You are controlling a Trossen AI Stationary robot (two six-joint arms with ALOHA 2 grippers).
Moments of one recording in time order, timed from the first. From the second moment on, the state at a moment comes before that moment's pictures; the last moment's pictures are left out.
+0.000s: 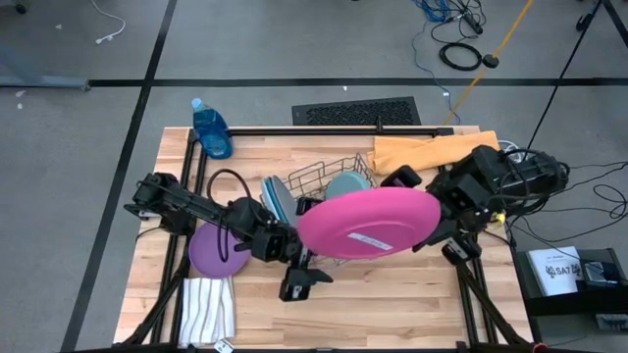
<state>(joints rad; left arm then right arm) -0.34 1.78 1.50 1.08 0.29 0.40 0.28 1.27 1.34 0.58 -0.56 0.04</state>
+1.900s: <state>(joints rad) -0.66 1.57 1.45 0.69 -0.94 0.82 0.13 1.20 0.61 0.39 0.07 0.59</state>
